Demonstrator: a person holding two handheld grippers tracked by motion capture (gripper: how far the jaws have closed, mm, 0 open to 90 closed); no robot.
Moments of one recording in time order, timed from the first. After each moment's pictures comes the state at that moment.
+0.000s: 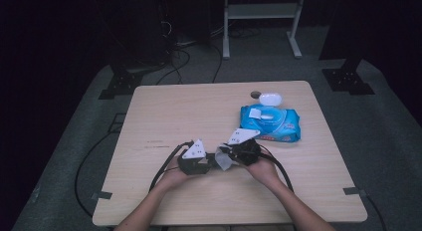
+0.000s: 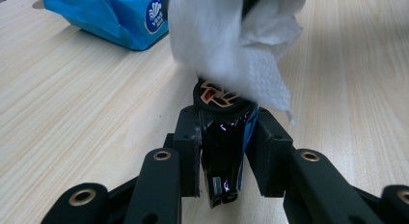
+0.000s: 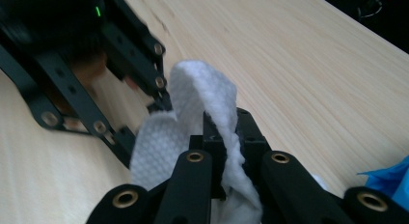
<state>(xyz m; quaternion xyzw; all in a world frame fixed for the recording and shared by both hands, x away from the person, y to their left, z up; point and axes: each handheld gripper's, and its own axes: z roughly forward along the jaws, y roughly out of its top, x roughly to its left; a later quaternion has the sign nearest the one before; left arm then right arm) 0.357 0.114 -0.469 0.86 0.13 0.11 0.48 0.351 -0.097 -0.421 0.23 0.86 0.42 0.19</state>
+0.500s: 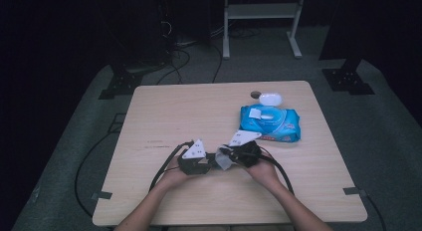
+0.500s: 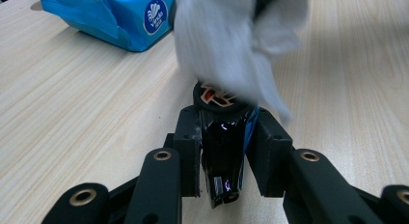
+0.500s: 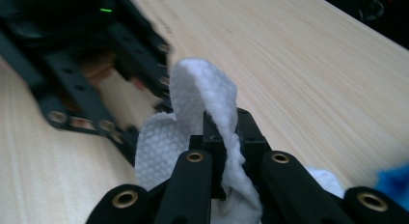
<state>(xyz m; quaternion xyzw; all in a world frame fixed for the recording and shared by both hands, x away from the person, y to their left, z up) 0.358 0.114 -0.469 0.86 0.12 0.11 0.48 0.348 -0.097 -0.425 0.23 0.86 0.43 0.18</state>
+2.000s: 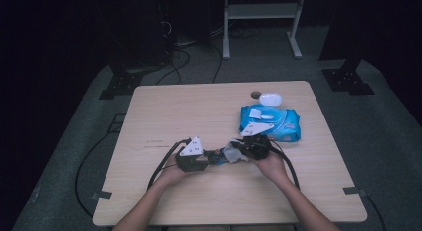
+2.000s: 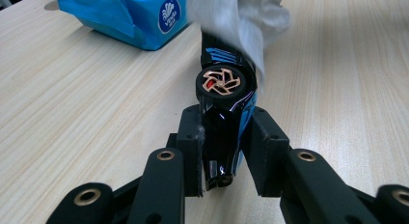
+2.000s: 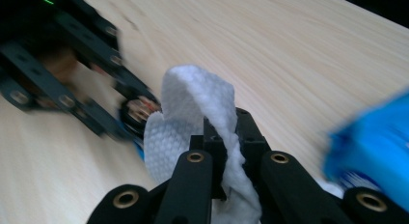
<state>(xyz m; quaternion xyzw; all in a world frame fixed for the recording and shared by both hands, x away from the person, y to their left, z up) 0.365 0.120 -0.468 0.86 0.13 0.12 0.48 0.367 -0.125 -0.422 0.28 0.84 0.43 0.16</state>
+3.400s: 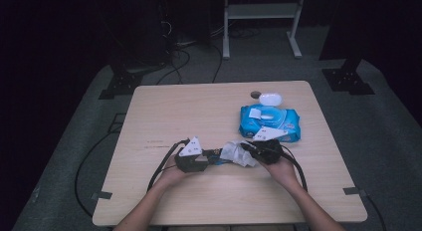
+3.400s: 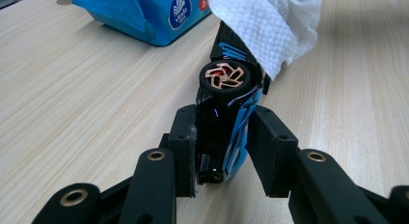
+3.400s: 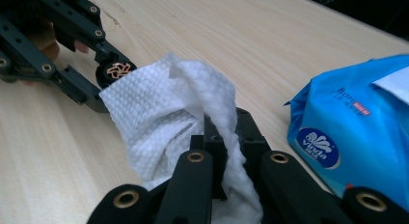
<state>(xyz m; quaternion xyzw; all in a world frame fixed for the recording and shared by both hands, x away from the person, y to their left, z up) 0.366 0.123 -0.473 0.85 0.15 0.12 0.48 0.356 -0.160 -0.431 0.30 0.83 0.44 0.19</state>
